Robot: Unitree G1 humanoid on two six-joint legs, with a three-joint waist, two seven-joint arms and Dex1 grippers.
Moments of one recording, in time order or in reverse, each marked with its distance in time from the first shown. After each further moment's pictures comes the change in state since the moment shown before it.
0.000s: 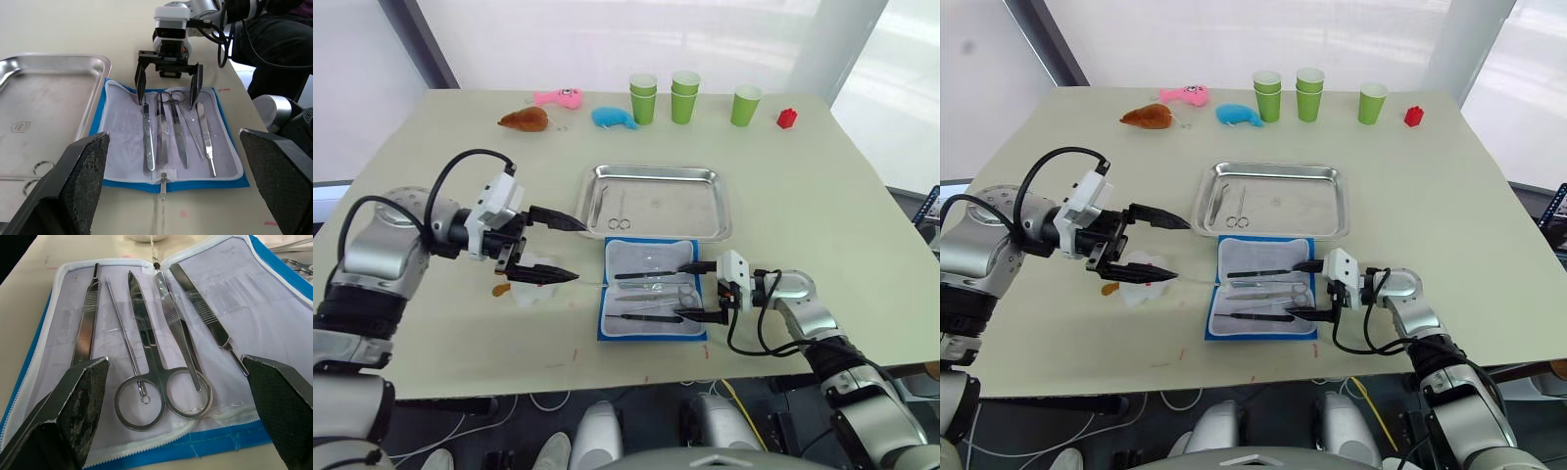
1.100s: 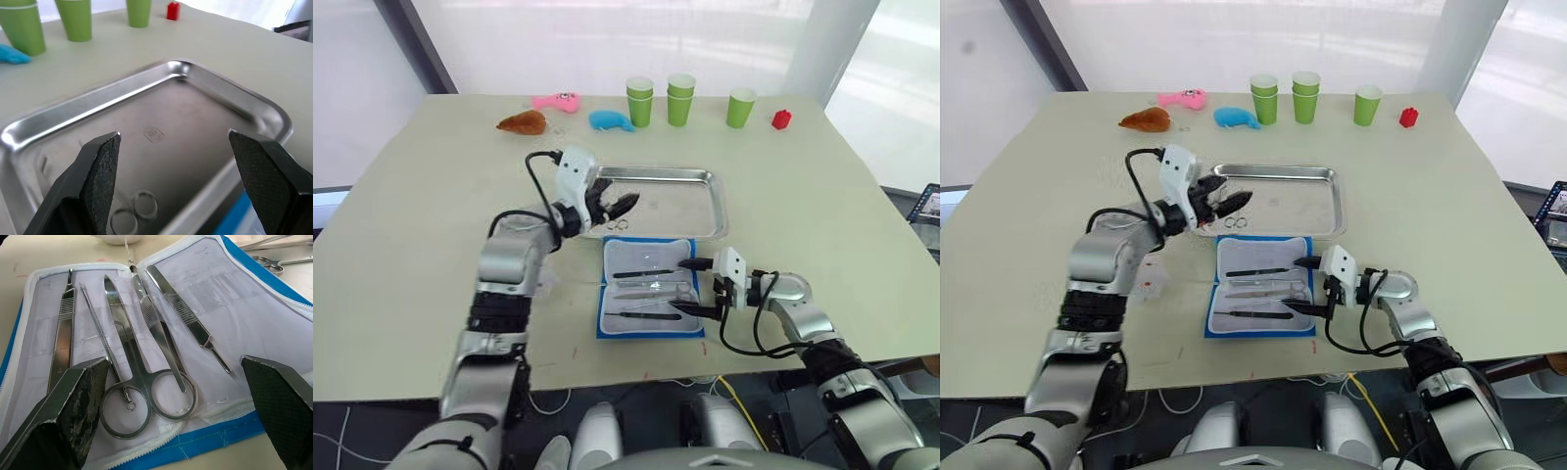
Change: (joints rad) left arm 0.020 -0.597 0.273 -0.132 0.362 0.431 0.730; right arm 0.012 0.023 0.001 -0.015 -0.006 0.041 -0.111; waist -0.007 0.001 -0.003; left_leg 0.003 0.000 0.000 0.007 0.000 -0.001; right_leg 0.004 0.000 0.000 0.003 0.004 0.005
